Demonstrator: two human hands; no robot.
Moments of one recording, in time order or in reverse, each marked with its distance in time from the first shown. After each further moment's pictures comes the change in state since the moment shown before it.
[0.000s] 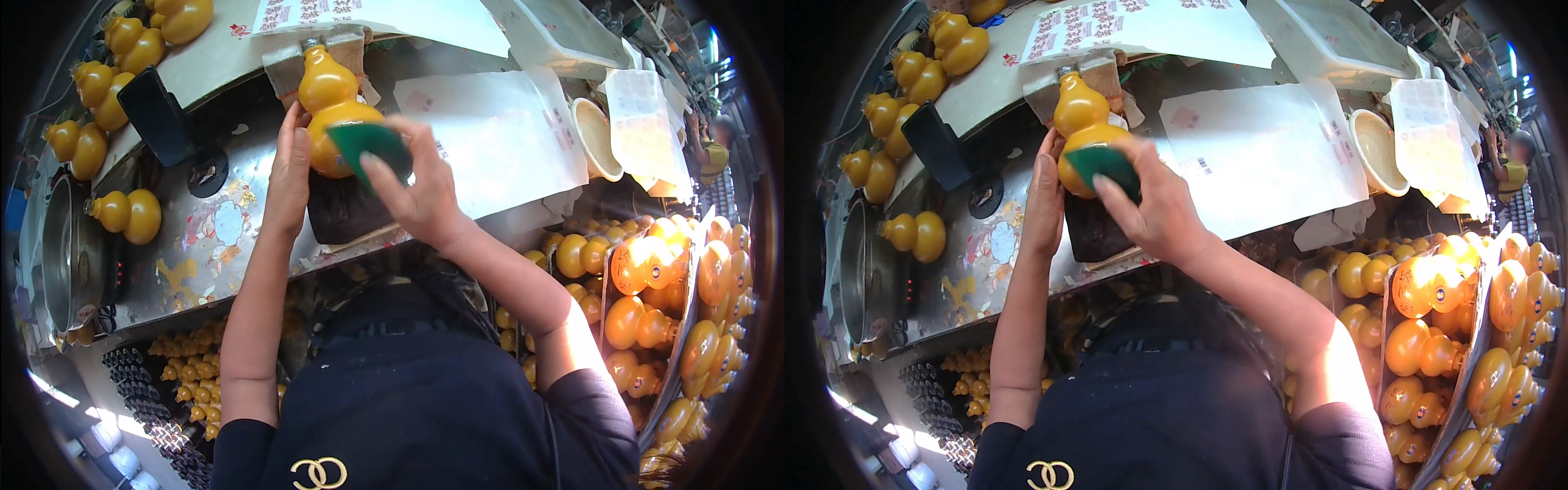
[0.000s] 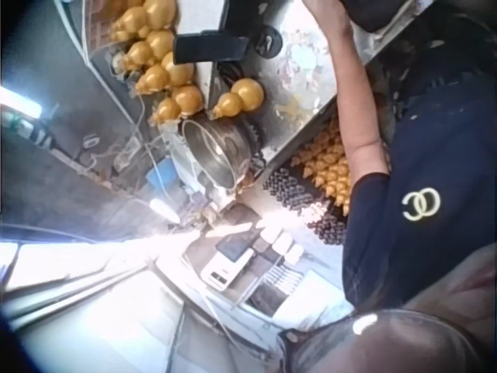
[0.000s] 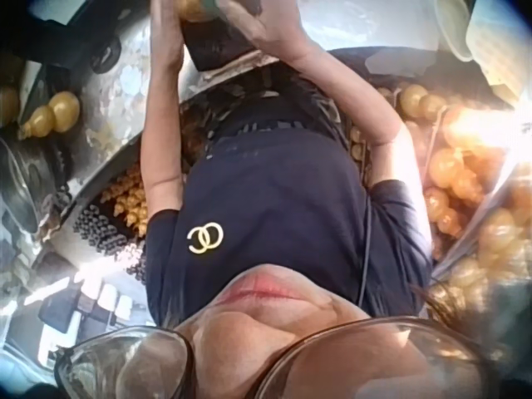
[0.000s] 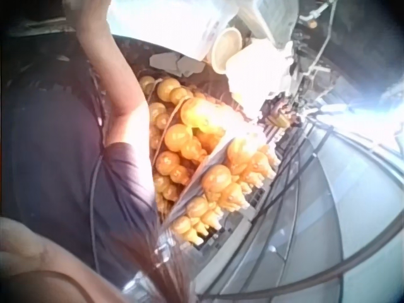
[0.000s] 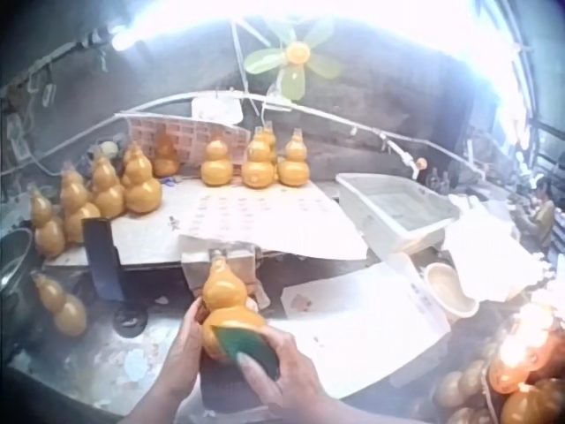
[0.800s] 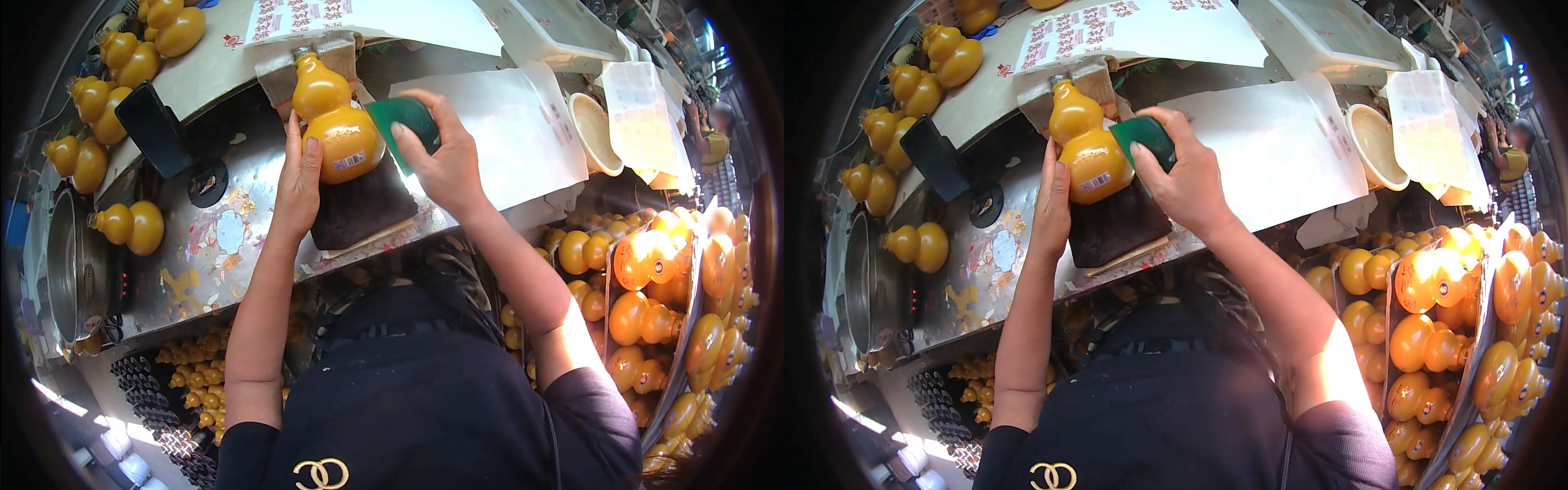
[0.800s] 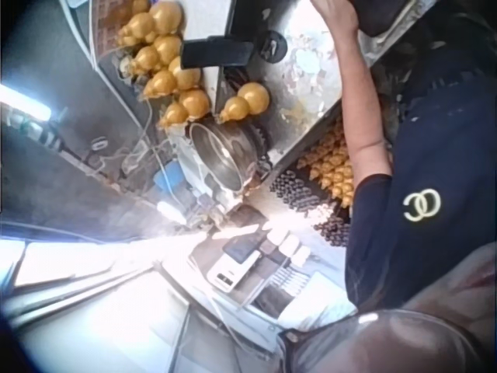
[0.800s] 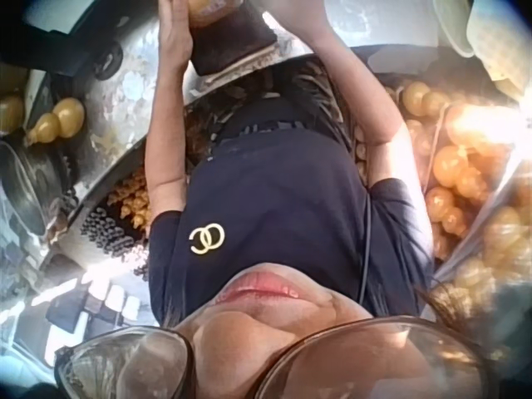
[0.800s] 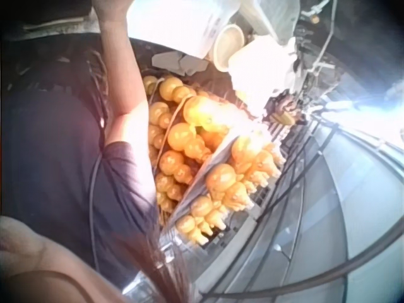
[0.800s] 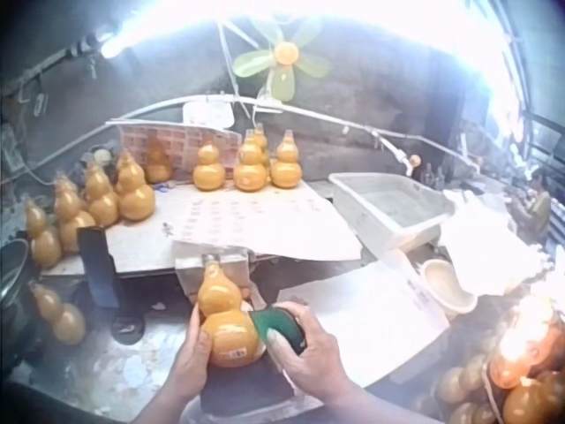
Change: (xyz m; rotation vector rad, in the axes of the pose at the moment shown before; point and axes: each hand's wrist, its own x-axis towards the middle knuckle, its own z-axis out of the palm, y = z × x) left_hand 0.001 -0.005 0.012 0.144 0.013 0.074; right_hand 0.022 0.016 -0.028 -0.046 0.030 0.188
